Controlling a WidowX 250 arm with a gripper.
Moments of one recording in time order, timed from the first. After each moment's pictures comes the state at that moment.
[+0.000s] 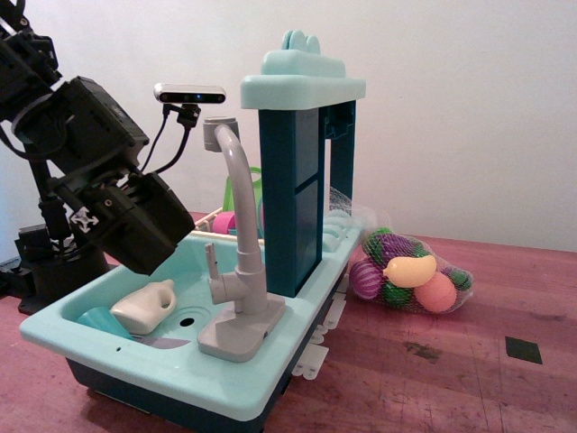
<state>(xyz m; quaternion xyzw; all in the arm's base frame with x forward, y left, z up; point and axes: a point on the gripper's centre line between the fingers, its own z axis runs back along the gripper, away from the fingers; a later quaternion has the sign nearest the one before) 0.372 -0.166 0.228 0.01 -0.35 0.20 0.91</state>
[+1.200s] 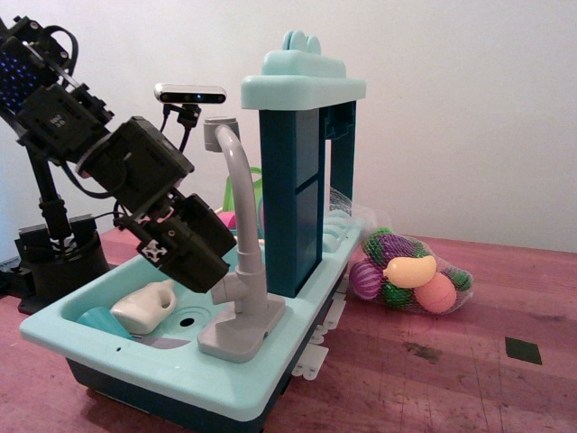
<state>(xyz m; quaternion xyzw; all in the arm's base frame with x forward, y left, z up) 0.394 -0.140 0.204 0.04 -0.37 0.20 0.91</state>
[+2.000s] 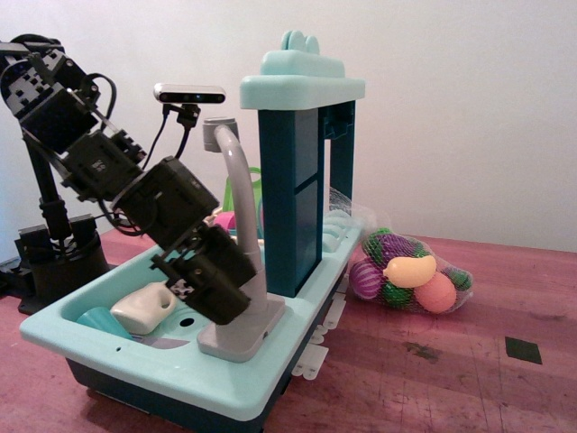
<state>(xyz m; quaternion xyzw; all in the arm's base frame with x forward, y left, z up) 0.397 -0.132 0.175 0.04 -0.36 0.18 0.91</state>
